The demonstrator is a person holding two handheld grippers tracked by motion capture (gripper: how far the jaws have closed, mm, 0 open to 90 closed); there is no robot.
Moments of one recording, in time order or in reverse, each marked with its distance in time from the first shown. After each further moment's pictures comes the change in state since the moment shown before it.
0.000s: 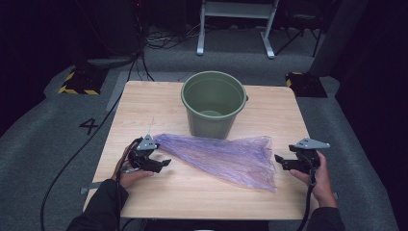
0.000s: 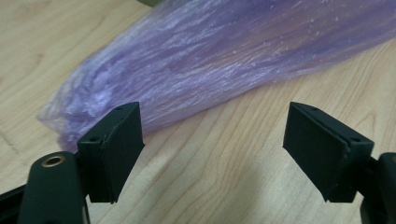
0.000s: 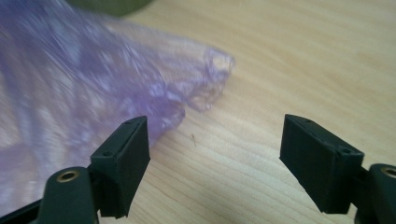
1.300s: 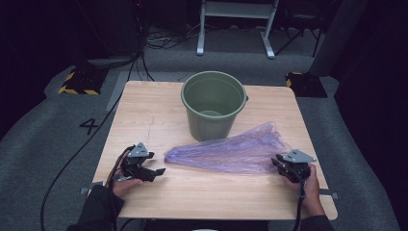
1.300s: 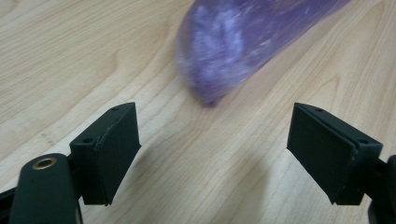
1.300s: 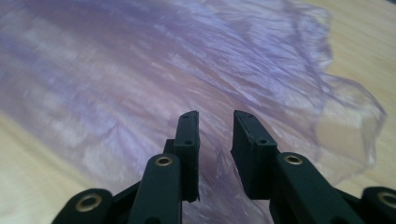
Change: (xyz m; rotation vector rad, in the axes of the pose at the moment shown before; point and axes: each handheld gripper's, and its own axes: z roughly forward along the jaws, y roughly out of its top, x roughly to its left) left arm -0.009 -0.026 -0.016 0.012 -0.048 -0.055; right arm 0.026 -0.028 0.022 -0.023 -0.081 -0.124
